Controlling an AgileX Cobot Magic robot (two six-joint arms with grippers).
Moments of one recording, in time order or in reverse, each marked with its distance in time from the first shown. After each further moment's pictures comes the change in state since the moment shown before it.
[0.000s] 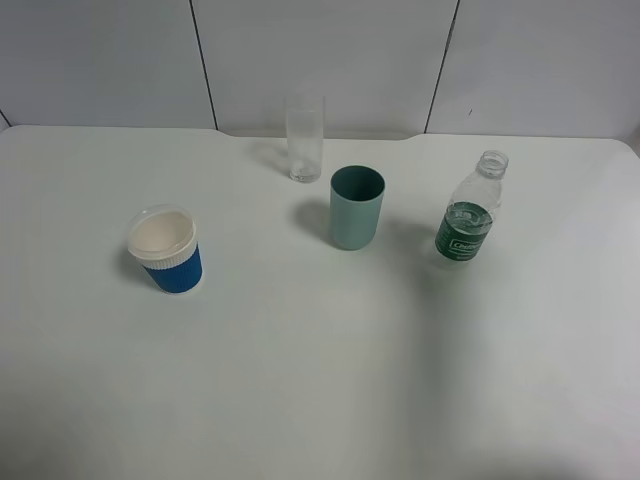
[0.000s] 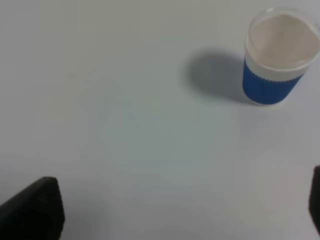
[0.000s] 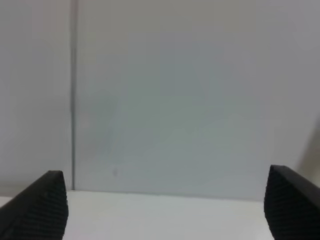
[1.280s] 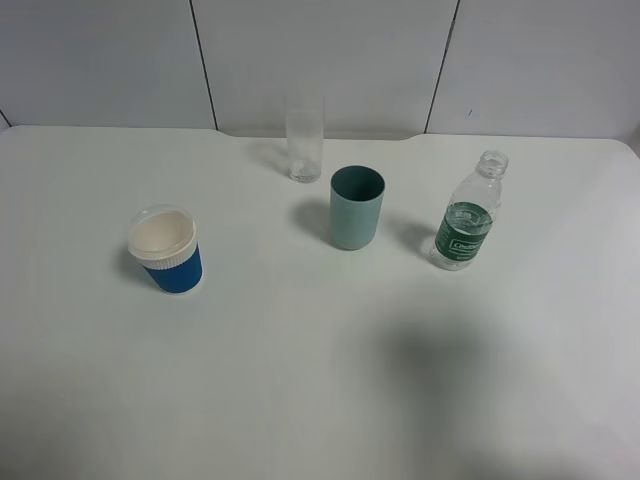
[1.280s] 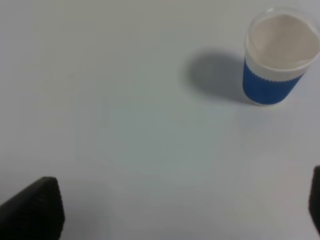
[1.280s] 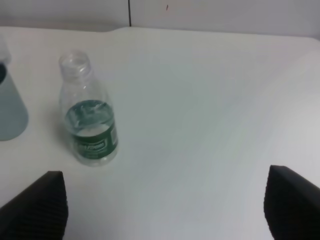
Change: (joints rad) left arm 0.000 0.000 0.000 0.000 0.000 0.000; right arm -0.015 -0.559 -0.112 0.026 1.081 0.054
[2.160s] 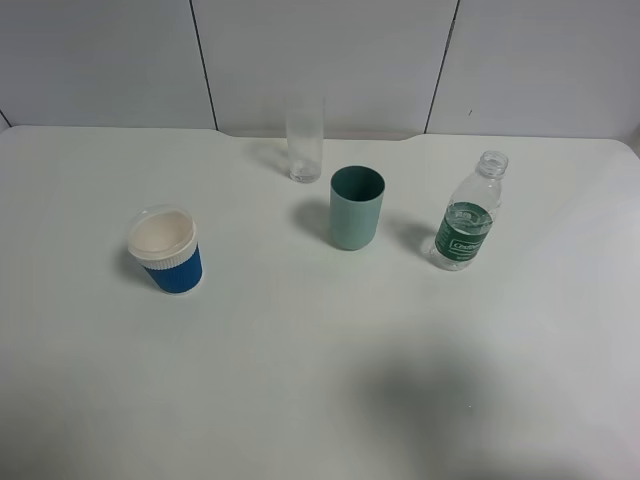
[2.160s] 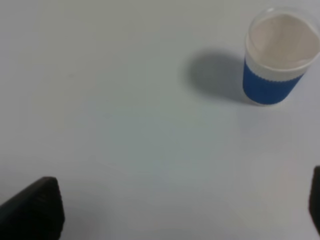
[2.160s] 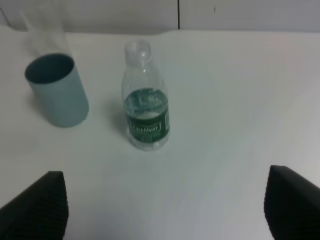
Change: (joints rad) left arm 0.000 0.000 0.000 0.000 0.000 0.000; right arm 0.000 -0.193 0.001 0.116 0.173 0.001
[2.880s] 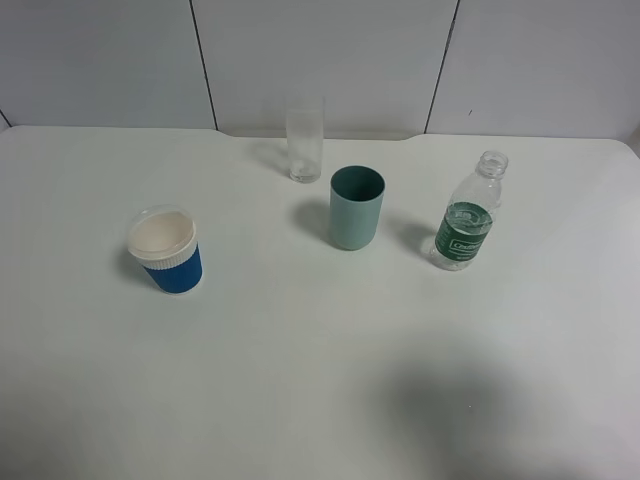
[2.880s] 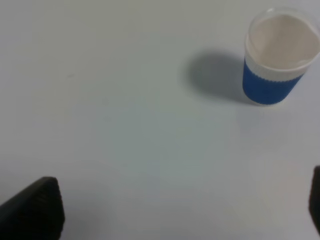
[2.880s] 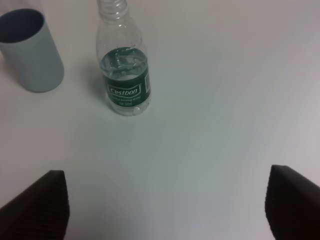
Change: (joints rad) left arm 0.000 0.000 0.000 0.000 0.000 0.000; right arm 0.000 0.000 0.031 -0.072 0.051 0.027
